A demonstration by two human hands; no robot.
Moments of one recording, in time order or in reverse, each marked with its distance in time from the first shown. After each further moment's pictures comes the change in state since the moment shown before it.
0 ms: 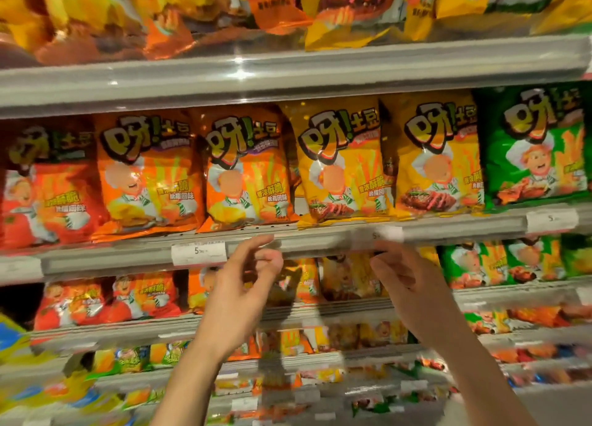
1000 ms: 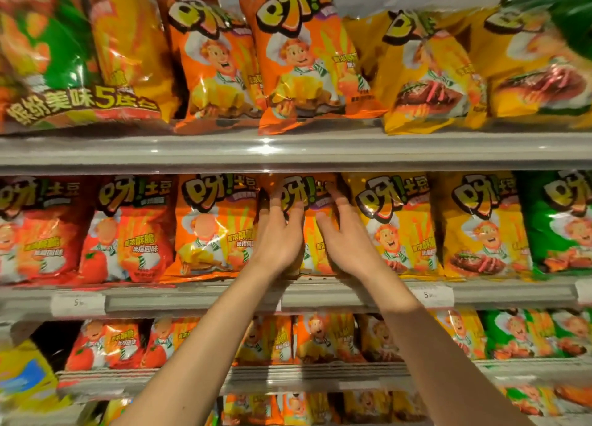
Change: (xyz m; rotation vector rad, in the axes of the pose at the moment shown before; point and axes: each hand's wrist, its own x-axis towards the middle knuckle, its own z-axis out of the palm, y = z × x) left_hand 0.141 0.030 -0.046 0.200 0.186 -0.007; right_hand 0.132 -0.132 0.113 -0.047 0.007 -0.224
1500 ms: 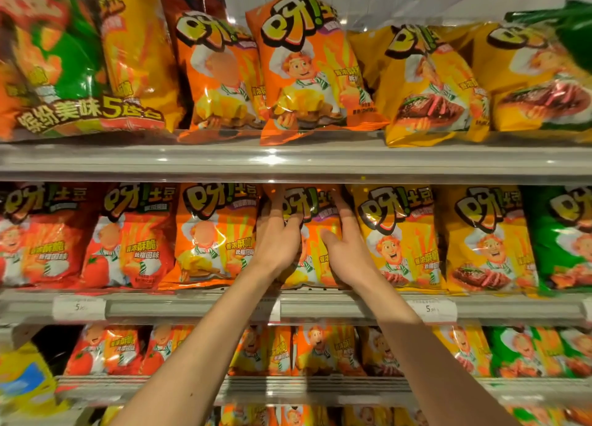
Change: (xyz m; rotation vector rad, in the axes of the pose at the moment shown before) left_hand 0.017 -0.001 0.003 -0.012 0.034 -0.084; right_hand 0.004 0.008 0.004 0.166 -0.008 0.026
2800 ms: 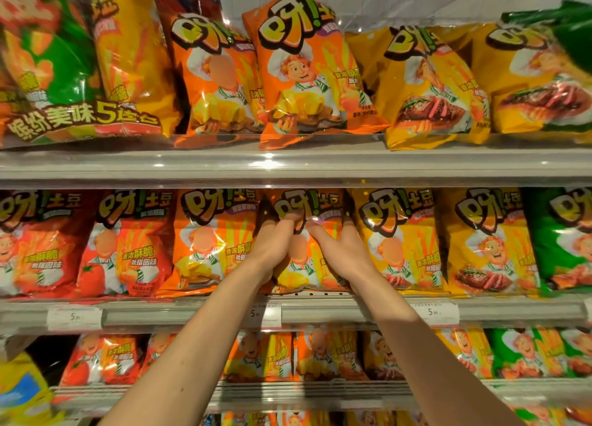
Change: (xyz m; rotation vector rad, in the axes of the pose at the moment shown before) left_hand 0.011 0.004 -0.007 -0.246 -0.133 -0.190; right_hand 0.015 -0.005 0.008 0.026 0.042 0.272
